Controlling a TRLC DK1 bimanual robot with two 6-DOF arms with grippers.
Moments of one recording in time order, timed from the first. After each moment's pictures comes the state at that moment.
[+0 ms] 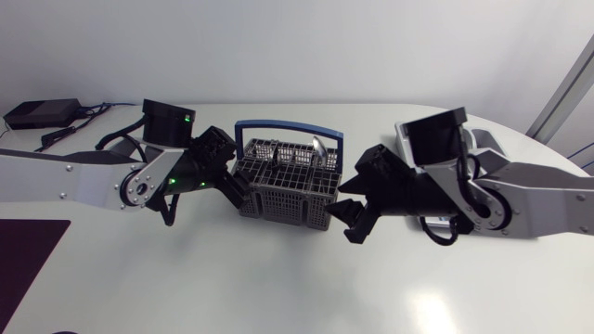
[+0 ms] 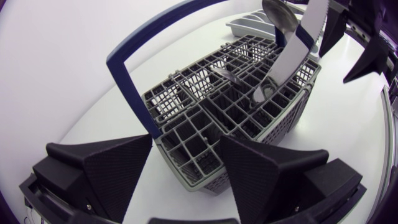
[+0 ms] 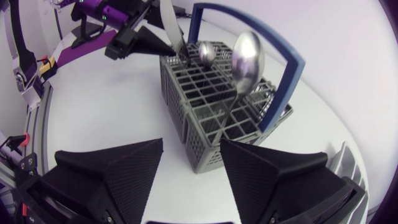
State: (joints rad) left arm -0.39 1.64 0.84 0.17 0.13 0.45; right arm 0.45 1.41 0.71 -0.01 -0.34 -0.38
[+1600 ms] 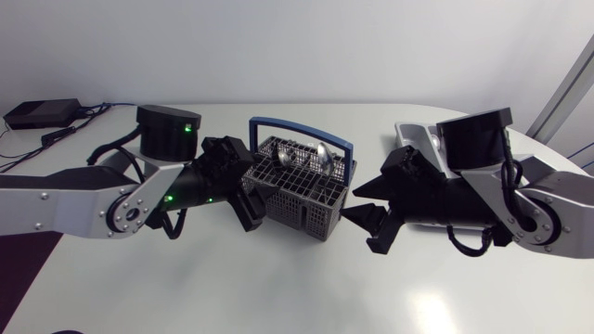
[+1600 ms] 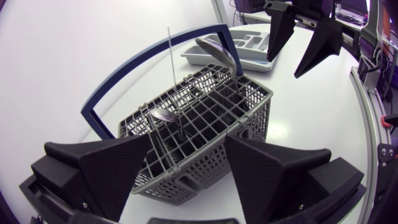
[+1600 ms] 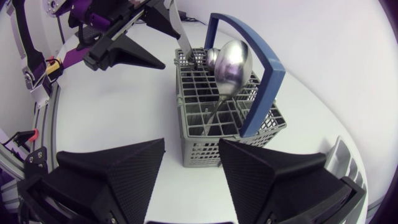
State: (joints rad) left arm -0.51 1.53 0.75 0.24 0.24 0.54; right arm 0.41 1.26 0.65 -0.09 -0.39 -0.40
